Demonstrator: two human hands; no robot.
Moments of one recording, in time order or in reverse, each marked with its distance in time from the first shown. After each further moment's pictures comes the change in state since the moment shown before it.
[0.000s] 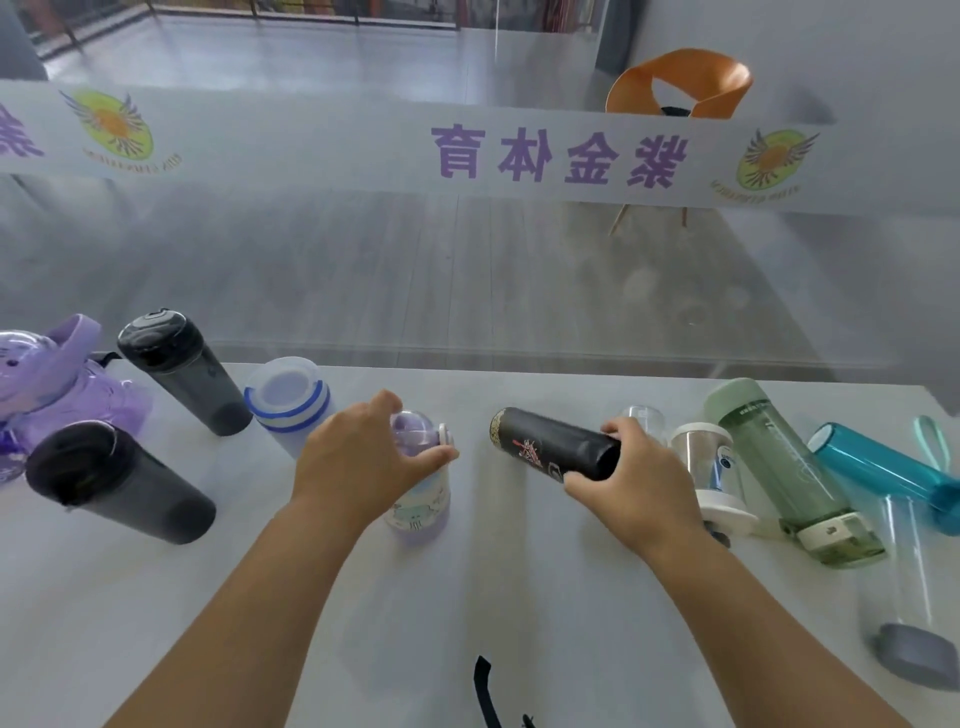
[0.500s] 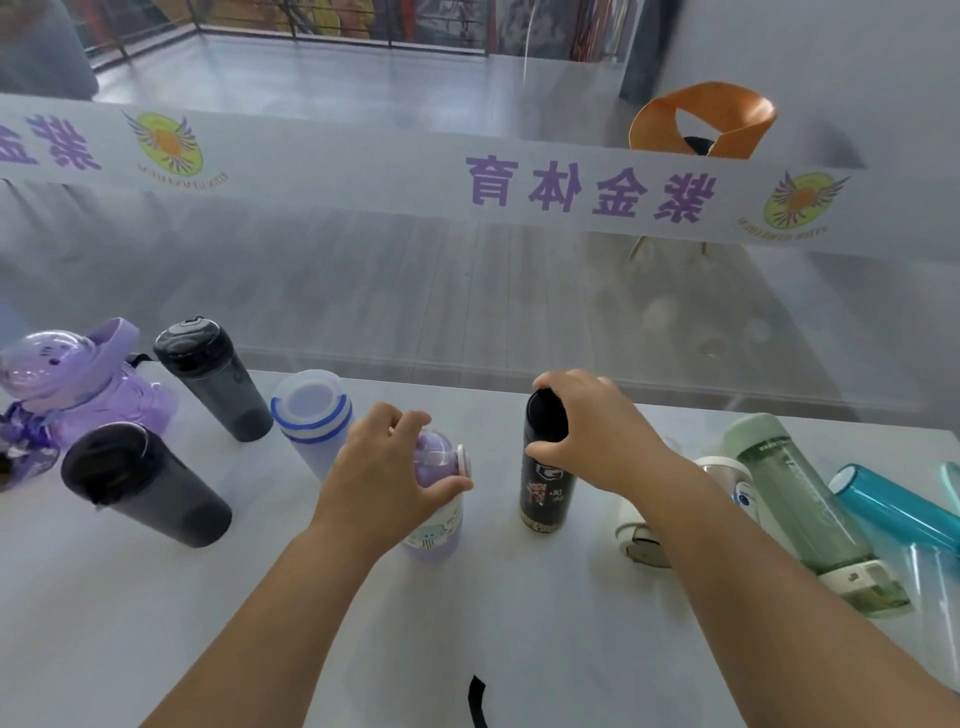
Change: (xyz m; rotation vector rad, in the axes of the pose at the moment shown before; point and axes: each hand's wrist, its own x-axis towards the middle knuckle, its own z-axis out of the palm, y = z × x) left_hand -0.008 -0.002 -0.003 -0.108 -0.016 0.073; right_hand 0.046 -0.070 -0.020 -0.134 -0.207 -0.398
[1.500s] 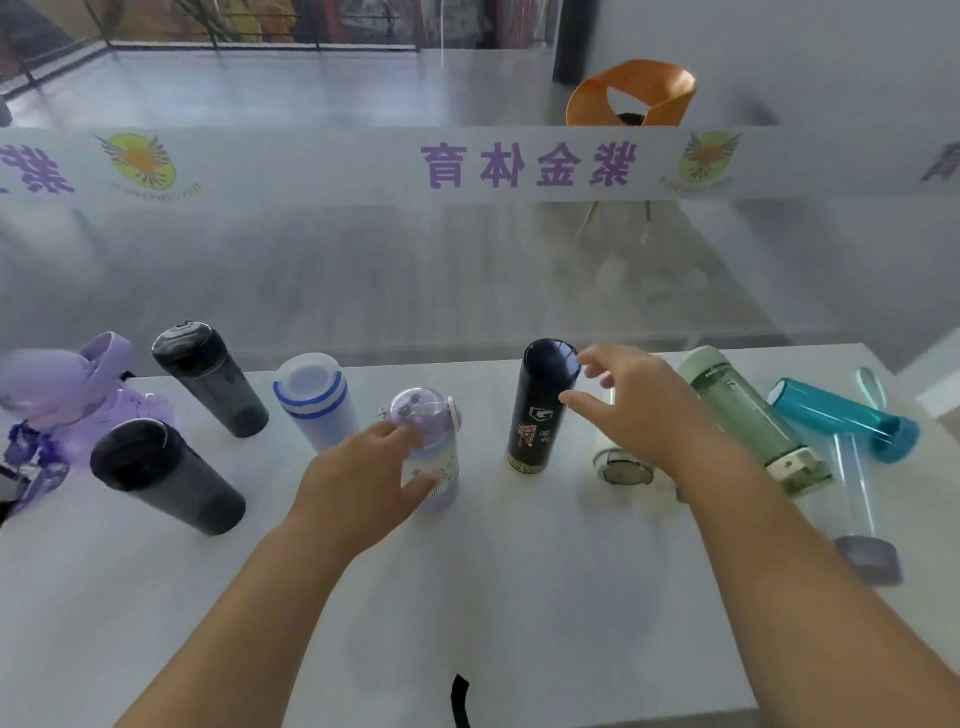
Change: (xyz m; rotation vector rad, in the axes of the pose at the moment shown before) left_hand -0.051 -0.010 -0.031 0.210 -0.170 0.186; right_hand -0.090 0.000 -0.025 0.054 0.237 0.129
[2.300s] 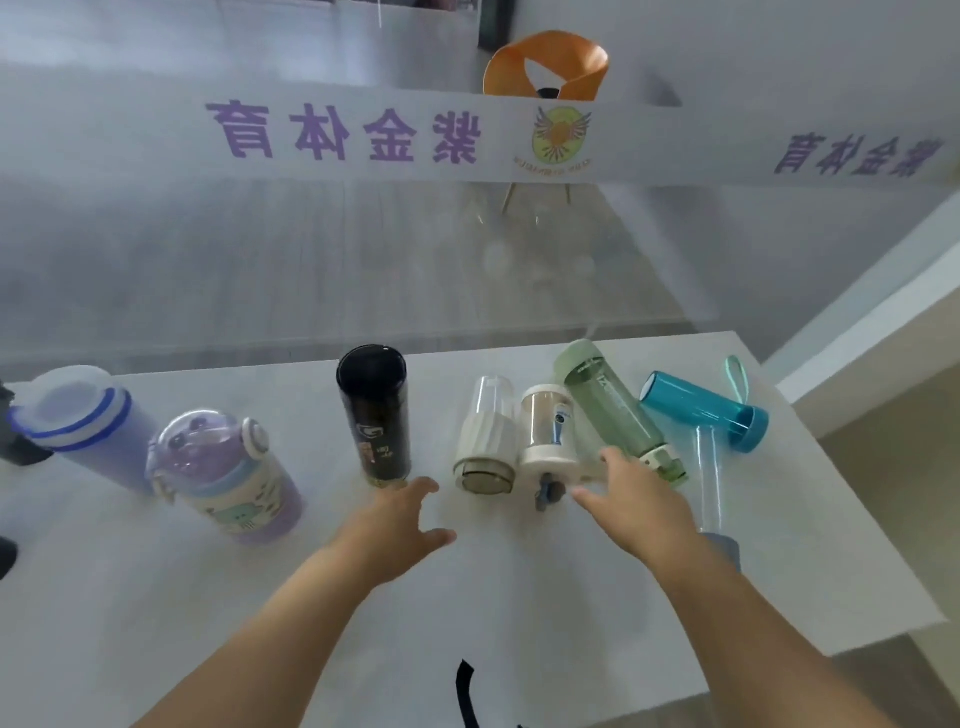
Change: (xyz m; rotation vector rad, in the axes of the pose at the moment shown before) left_hand 0.061 0.139 0.129 -0.214 -0.513 -0.081; right_hand -0.052 0.180 -0.006 -0.196 -0.263 0.542
